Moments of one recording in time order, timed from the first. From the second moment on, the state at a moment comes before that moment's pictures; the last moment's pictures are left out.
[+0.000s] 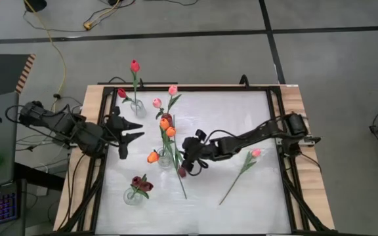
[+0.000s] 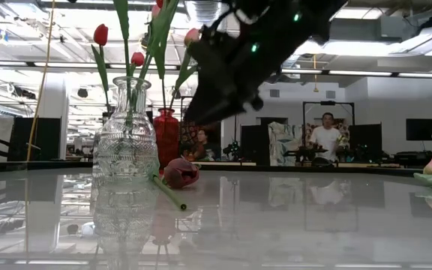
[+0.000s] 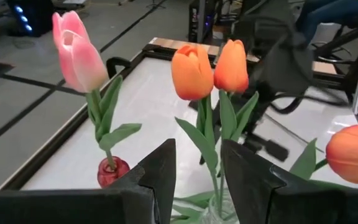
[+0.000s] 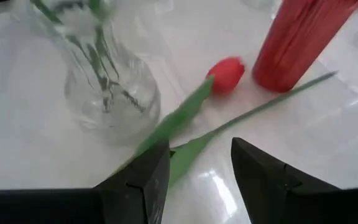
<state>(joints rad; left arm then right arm) -0.38 0.81 1.01 -0.67 -0.64 -0.34 0.17 1.91 1.22 -0.03 0.42 0.39</state>
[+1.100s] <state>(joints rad) -0.37 0.81 1.01 -0.68 -0.61 -0.35 0.15 2.02 1.22 0.11 0.39 0.47</state>
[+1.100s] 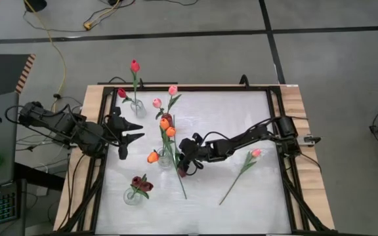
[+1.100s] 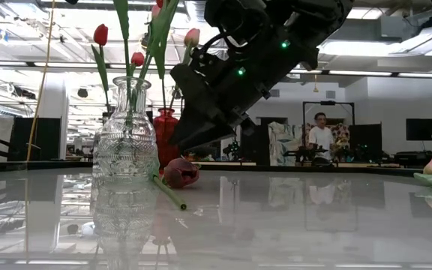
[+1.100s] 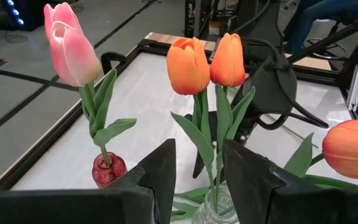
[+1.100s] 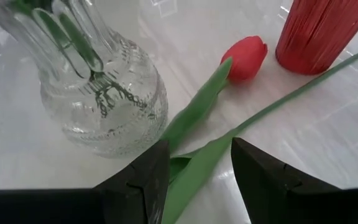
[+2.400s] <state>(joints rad) -0.37 0.81 1.01 -0.69 -0.58 -0.36 0.17 2.12 1.23 0.11 0.39 0.53</state>
